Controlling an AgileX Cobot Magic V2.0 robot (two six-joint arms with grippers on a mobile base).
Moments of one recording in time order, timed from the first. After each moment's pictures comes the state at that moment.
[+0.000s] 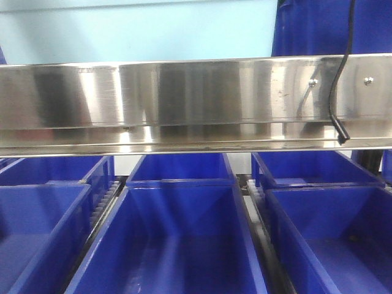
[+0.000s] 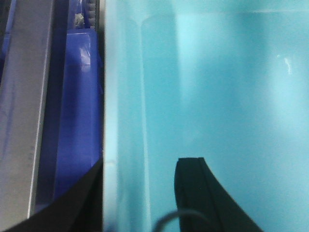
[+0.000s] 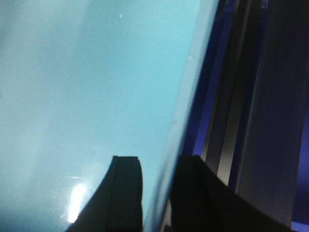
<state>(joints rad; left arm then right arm) -0.19 1.80 -1.78 0.09 1.08 -0.18 0.41 1.92 -1.99 0.16 1.18 0.12</state>
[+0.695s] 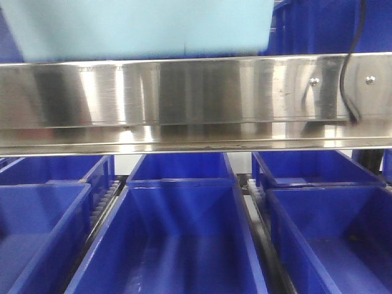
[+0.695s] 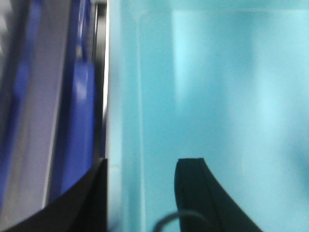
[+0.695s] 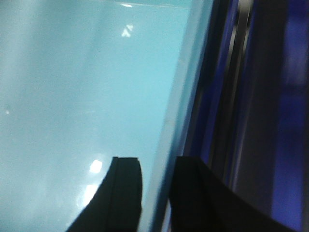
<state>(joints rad) -0.19 1.77 -1.94 0.07 1.05 -0.19 0.41 1.84 -2.03 0.12 1.04 0.12</state>
